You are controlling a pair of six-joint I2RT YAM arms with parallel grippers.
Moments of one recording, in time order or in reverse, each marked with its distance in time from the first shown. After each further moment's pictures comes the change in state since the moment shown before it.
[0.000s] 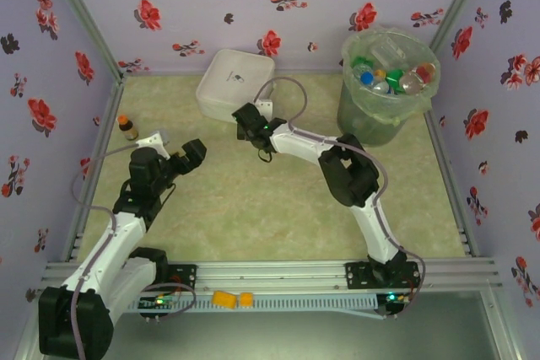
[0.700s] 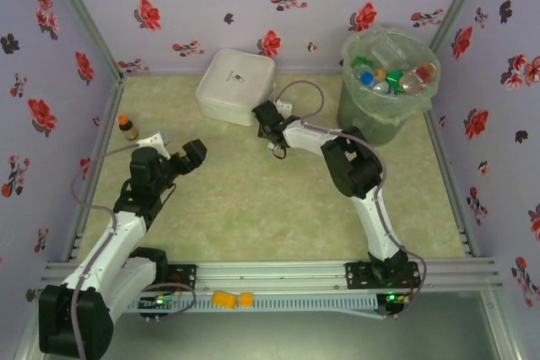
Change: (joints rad) left arm 0.000 0.010 0.000 -0.002 0.000 0.003; right arm -0.117 0.034 -0.085 0.062 -0.079 0.053
